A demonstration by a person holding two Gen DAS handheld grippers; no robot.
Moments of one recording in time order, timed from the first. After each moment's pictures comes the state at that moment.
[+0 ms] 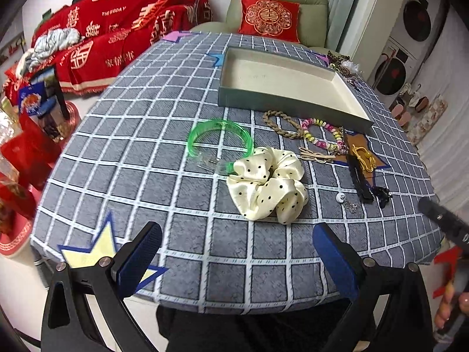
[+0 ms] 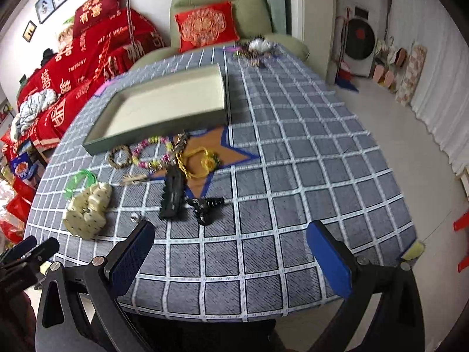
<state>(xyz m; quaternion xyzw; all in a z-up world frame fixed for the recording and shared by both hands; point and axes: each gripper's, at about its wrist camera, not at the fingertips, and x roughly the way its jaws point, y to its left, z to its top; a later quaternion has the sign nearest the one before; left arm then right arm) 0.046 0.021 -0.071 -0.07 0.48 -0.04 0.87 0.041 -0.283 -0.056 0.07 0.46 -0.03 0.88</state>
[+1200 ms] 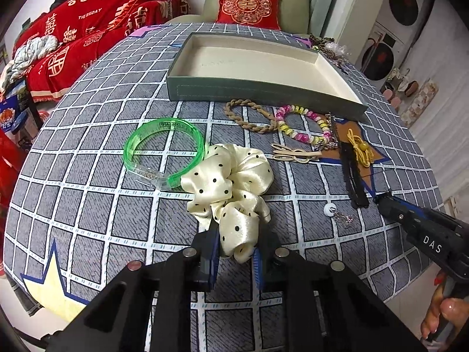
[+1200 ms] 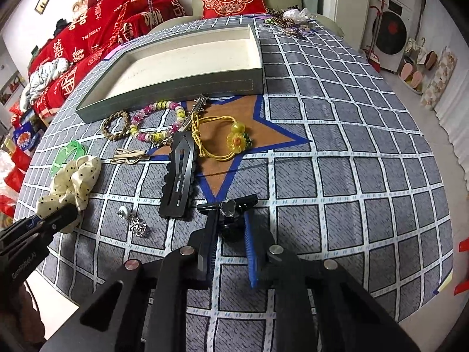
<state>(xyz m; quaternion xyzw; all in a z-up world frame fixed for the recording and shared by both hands) 0.085 -0.020 -0.096 -0.04 0.49 -0.07 0.87 0.081 -0.261 -0.103 0.05 0.51 0.03 0.86</state>
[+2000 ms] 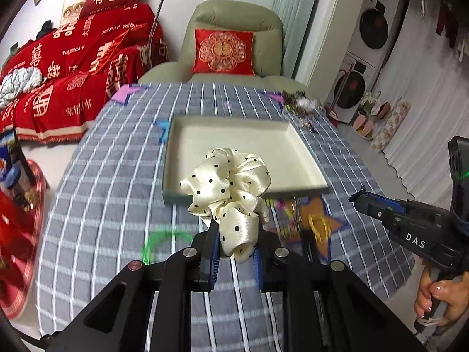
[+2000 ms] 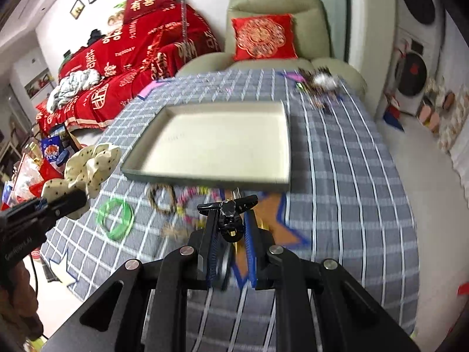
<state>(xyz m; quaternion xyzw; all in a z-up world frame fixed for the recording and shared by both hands) 0.136 -0.004 0.013 -0.04 0.41 -0.13 0.90 0.131 -0.246 -0.004 0.02 0.43 0.09 0.90</state>
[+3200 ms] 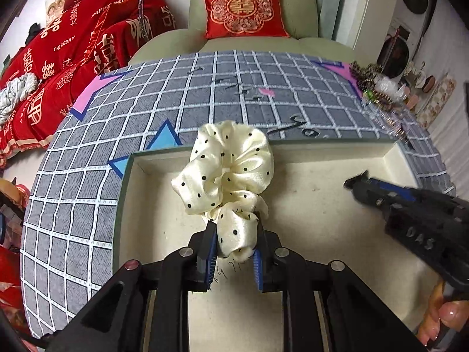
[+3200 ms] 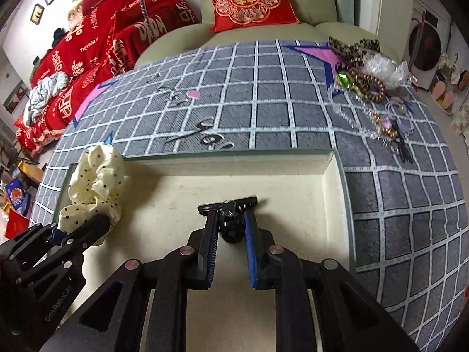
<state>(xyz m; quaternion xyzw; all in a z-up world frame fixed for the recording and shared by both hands) 0.383 -0.057 -0.094 0.02 0.50 -0.06 0.87 0.399 -0.236 -0.105 0.07 0.51 0.07 0.86</state>
